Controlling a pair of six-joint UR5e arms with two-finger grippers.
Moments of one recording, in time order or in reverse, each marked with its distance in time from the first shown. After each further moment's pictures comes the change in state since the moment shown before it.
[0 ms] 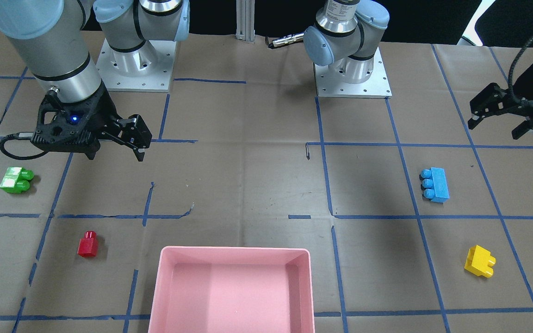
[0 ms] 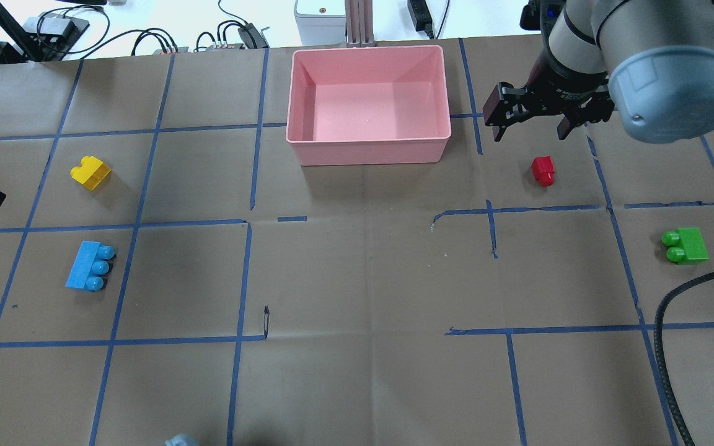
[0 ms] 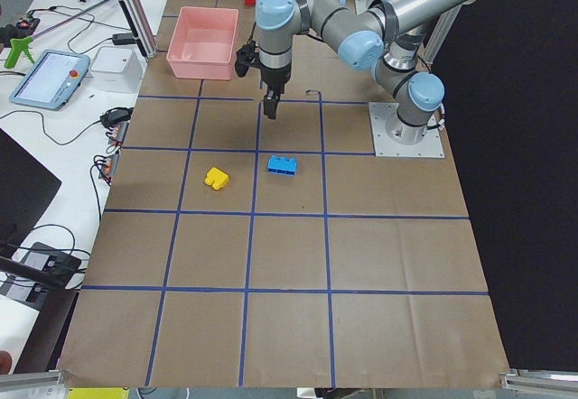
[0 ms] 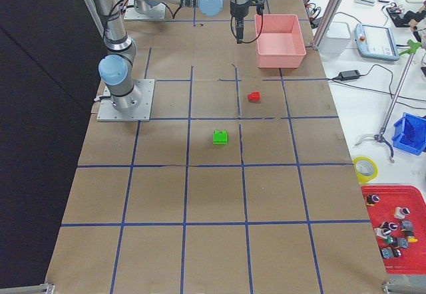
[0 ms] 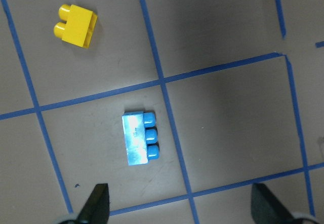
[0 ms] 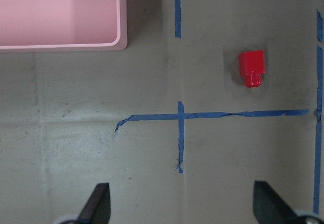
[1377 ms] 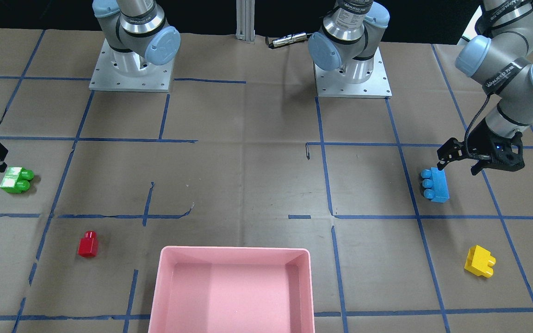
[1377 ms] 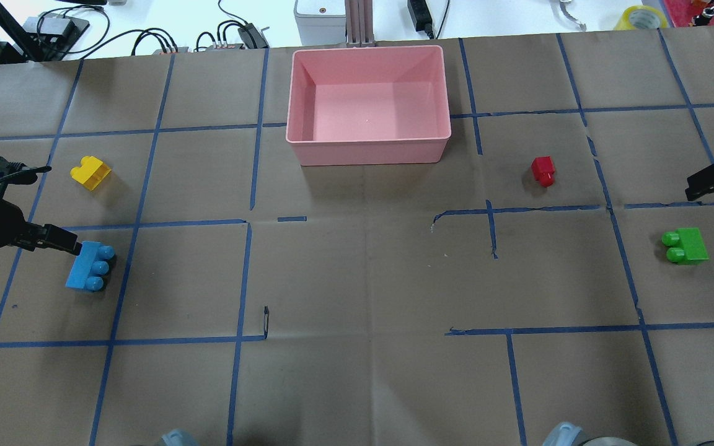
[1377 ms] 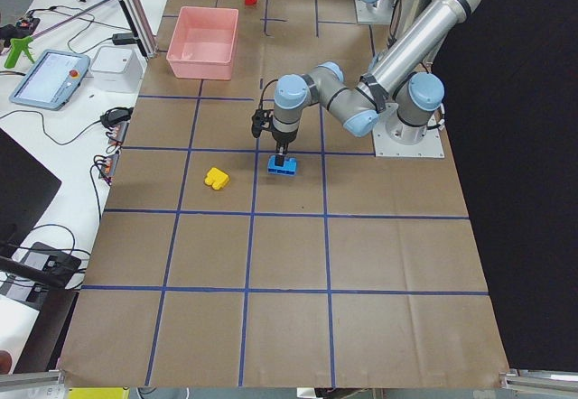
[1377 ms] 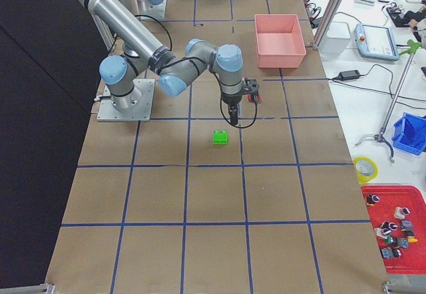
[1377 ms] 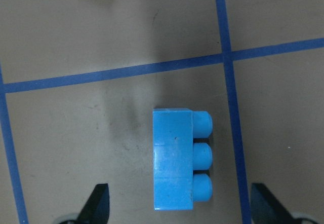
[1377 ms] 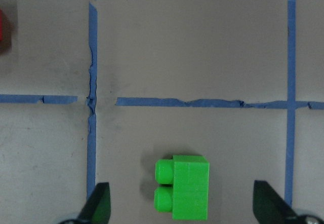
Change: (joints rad) left arm 0.020 -0.160 -0.375 0.590 -0.057 -0.086; right arm -0.634 0.057 0.367 -0.472 0.048 -0.638
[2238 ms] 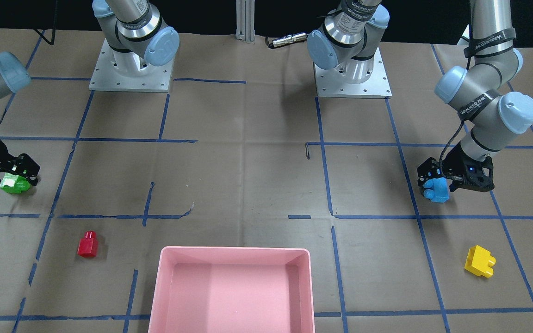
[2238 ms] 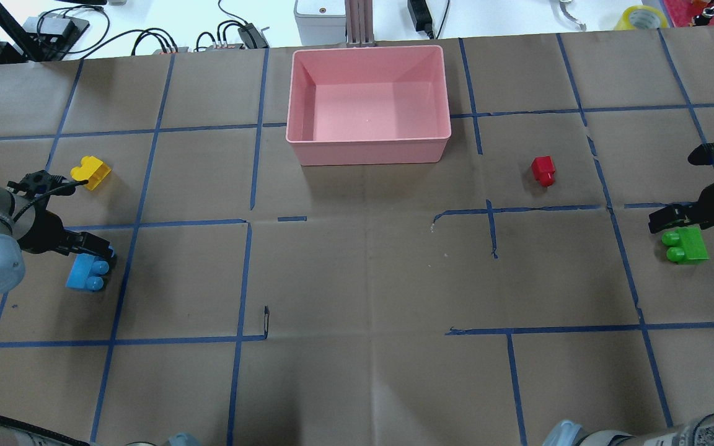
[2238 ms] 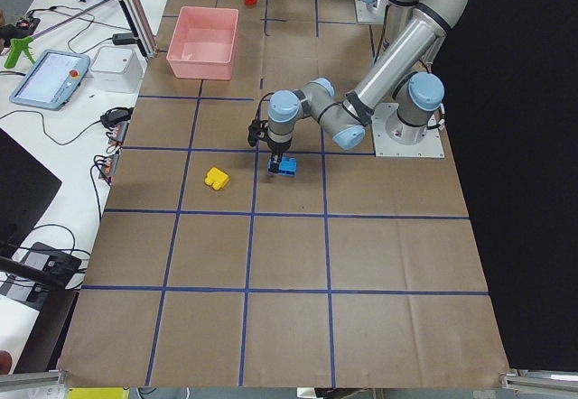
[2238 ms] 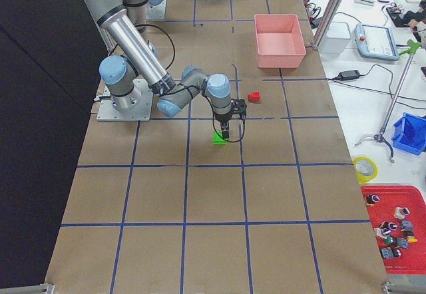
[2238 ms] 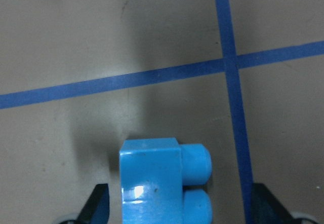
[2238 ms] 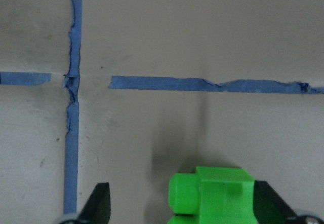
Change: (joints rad) left arm -0.041 -0.129 -0.058 0.172 0.000 0.000; right arm -0.024 0.127 0.112 -0.219 0.012 -0.030
